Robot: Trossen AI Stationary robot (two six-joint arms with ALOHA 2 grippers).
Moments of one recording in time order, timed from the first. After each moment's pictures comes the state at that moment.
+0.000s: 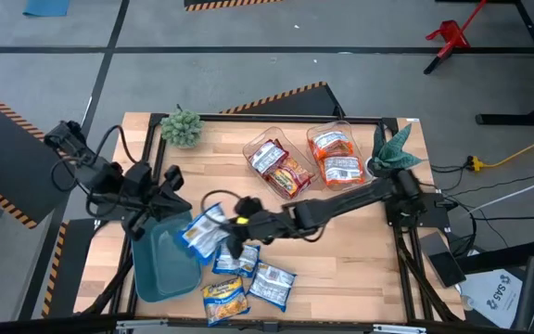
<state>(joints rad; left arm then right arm) -0.67 0.76 0.84 0.25 -0.45 -0.31 0.30 2.07 1.76 -0.13 0.33 0.76</state>
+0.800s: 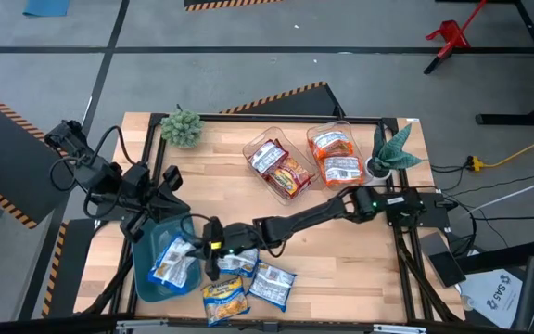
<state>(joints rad) -0.69 0.76 0.84 0.25 -0.46 -0.28 0.27 2.49 2.04 0.29 0.05 0.49</state>
